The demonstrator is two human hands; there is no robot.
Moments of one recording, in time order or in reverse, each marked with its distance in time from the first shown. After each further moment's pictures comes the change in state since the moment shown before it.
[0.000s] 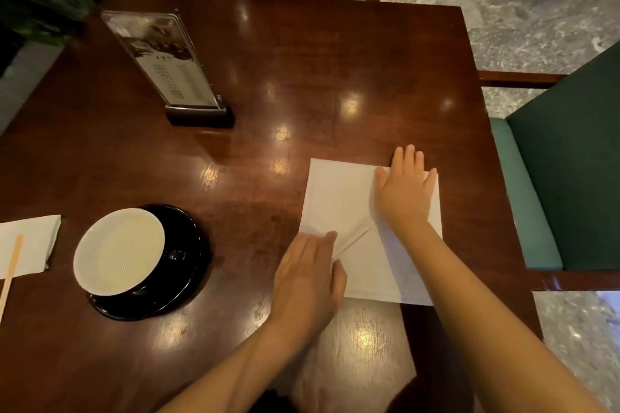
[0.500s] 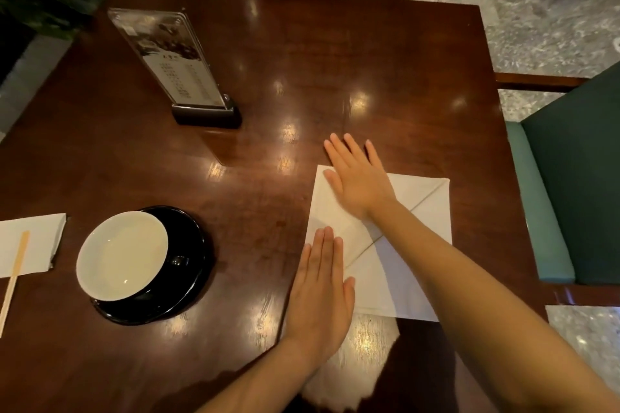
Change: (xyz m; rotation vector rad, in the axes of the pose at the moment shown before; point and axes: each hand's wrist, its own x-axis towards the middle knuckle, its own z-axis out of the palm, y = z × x) left_hand -0.005 0.005 0.032 0.247 -0.159 -0.092; right_hand 0.028 -0.052 0.014 -0.085 -0.120 -0.590
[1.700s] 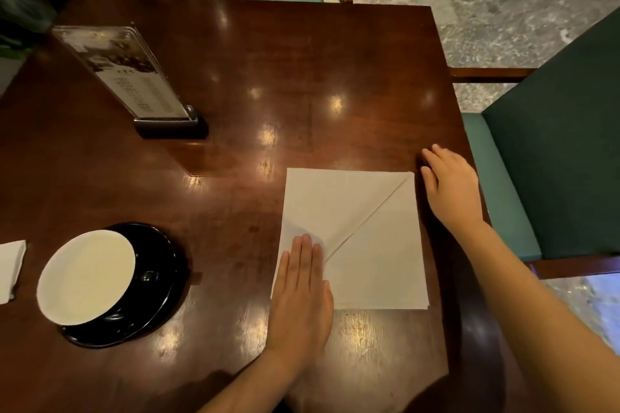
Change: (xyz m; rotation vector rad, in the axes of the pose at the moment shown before) left_hand -0.008 0.003 0.011 -0.003 0.043 0.075; right_hand -0.104 0.126 -0.027 0.094 0.297 0.484
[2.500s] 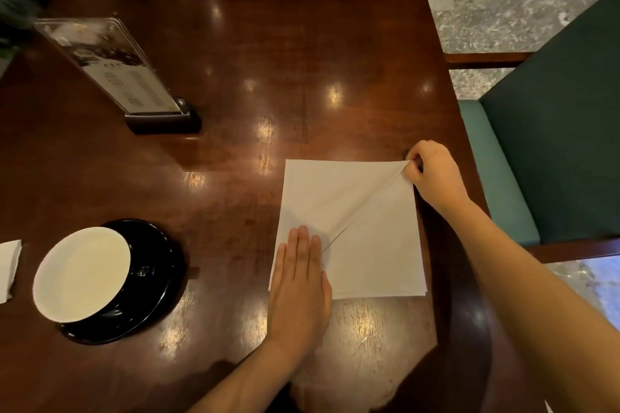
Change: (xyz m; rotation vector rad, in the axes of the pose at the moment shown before) left_hand 0.001 -0.001 -0.003 -0.001 -0.066 -0.011; right_hand 0.009 -0.013 0.001 0.255 -0.067 0.020
